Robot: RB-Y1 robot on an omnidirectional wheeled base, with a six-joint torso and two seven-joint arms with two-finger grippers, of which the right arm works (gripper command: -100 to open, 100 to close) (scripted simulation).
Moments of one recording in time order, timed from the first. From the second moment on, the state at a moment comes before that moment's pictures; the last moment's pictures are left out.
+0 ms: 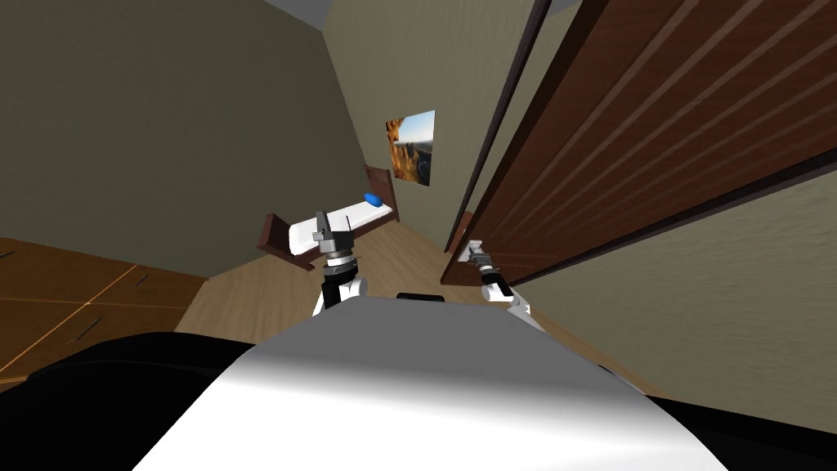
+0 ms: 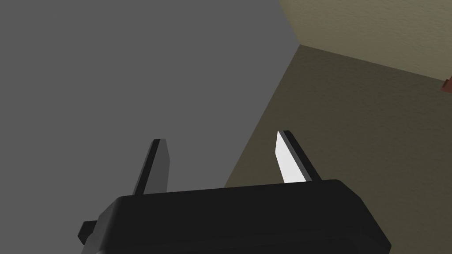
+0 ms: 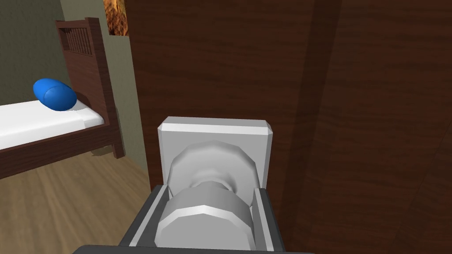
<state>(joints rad) 0.12 -0.56 0.23 -1.29 -0.50 -0.46 -1.64</state>
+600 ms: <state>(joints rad) 0.14 -0.61 0.27 -1.31 -0.49 -0.50 -1.69</state>
